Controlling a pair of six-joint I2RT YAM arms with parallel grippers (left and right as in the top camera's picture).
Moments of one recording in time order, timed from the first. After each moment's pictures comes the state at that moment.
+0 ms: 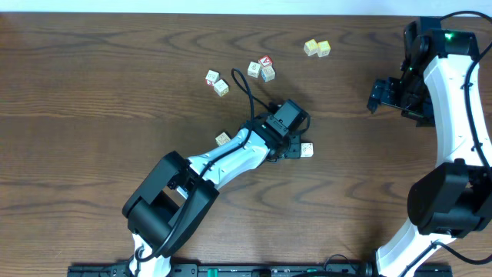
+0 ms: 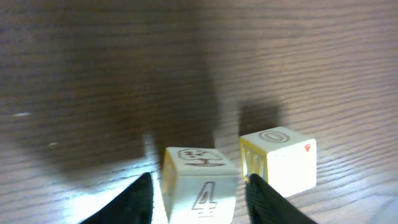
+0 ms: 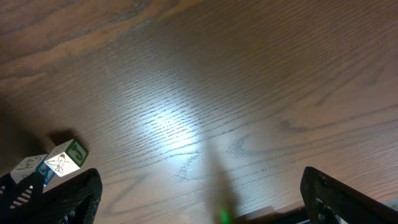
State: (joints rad) left arm -0.77 1.98 1.28 -0.43 0.10 -0.72; right arm -0.08 1.91 1.84 -1.51 0.11 0.33
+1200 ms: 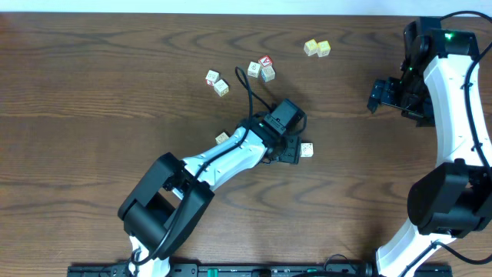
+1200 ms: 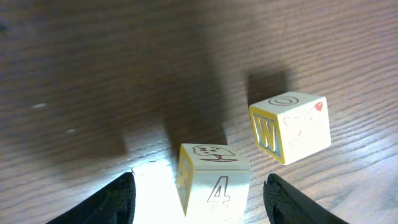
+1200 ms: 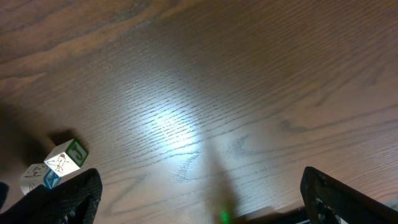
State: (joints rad) left arm -0.75 1.95 1.28 -0.50 0.13 -0.56; right arm -0.08 1.91 1.84 -1.51 0.11 0.33
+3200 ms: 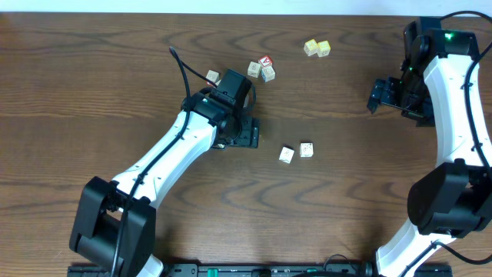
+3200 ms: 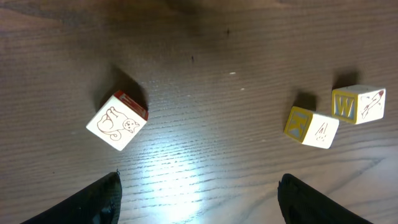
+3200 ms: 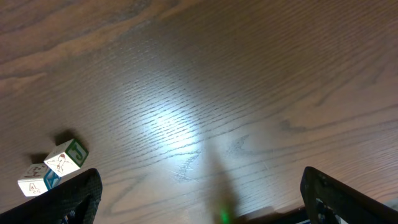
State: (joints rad) left arm -0.51 1.73 1.29 -0.84 0.13 -0.41; right arm -0.08 1.91 1.84 -1.51 0.11 0.33
